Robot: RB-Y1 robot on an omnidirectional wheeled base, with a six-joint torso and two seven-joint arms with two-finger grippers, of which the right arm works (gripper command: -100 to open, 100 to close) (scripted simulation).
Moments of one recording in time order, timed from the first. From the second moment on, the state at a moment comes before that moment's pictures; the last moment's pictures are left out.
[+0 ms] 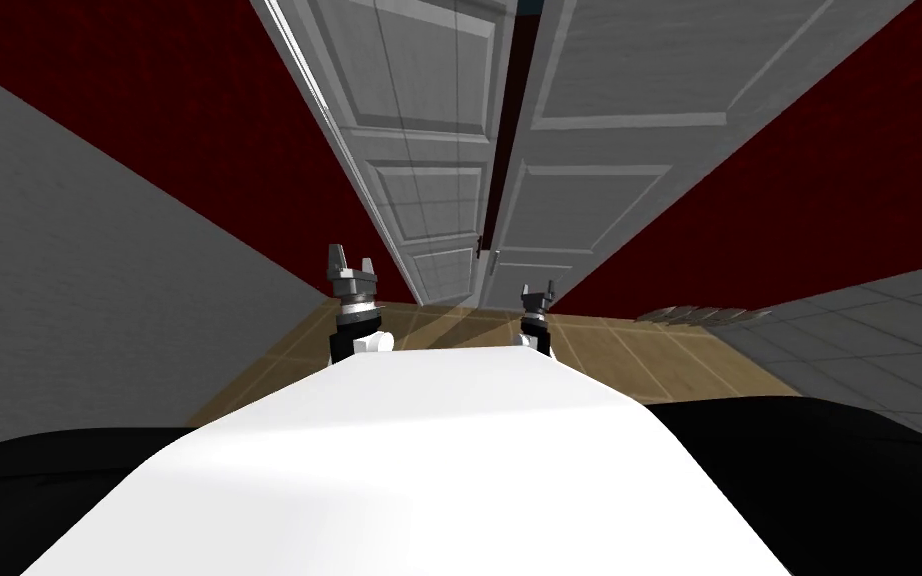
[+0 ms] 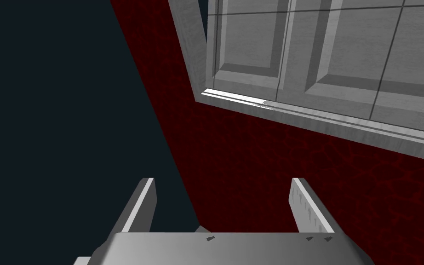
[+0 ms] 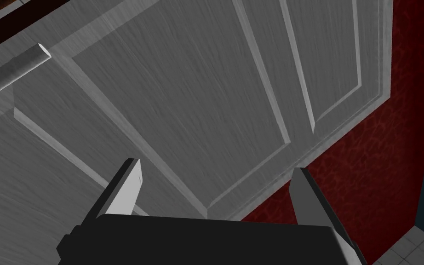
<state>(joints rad) 0.35 -0.08 -0.10 -1.72 -0.34 -0.63 -0.34</state>
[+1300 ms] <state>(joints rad) 0.25 -0.07 -0.13 -1.42 -0.57 -0.78 -0.55</state>
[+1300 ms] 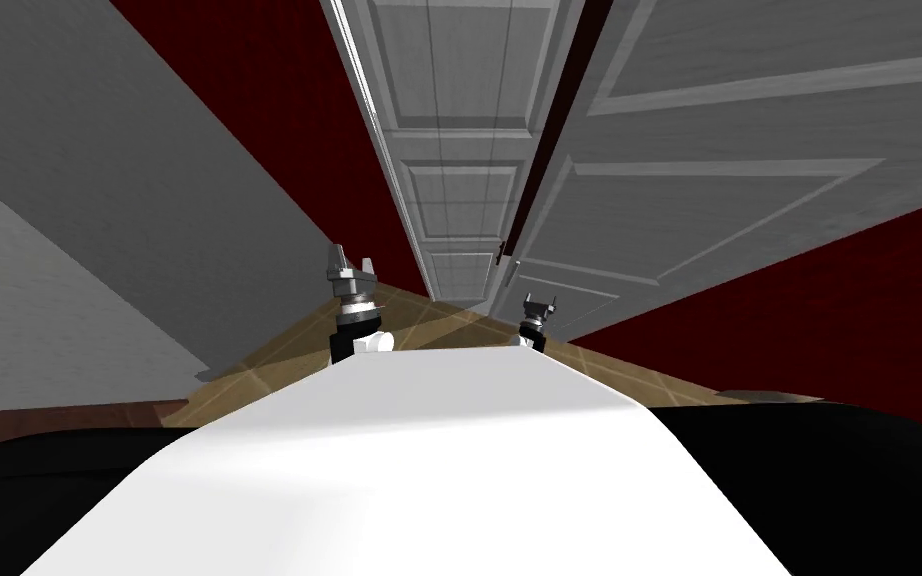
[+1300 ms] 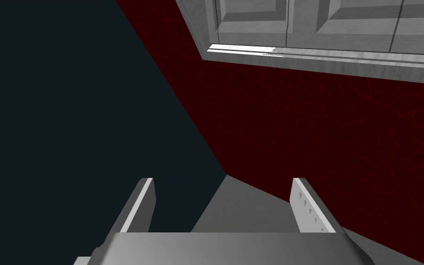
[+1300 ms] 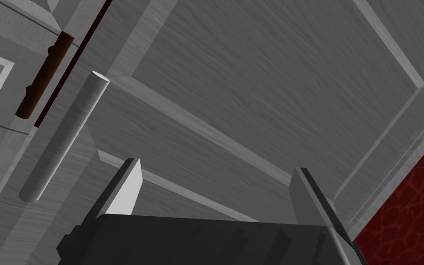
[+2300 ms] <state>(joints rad) 0.17 -0.05 -0.15 -1.20 -0.73 -0.88 -0.69</state>
